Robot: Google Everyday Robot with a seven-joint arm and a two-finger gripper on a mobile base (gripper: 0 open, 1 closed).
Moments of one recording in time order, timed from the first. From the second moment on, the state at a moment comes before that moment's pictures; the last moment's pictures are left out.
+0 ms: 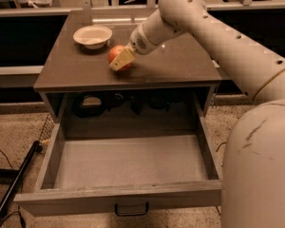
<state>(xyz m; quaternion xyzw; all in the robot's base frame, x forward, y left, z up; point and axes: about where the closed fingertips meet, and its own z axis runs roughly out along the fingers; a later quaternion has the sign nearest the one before) 0.734 0.050 0.848 -0.49 0.78 0.20 0.33</state>
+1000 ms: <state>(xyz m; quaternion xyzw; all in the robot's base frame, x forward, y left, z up) 0.734 0.056 0.842 -0.49 0.78 0.21 0.33</state>
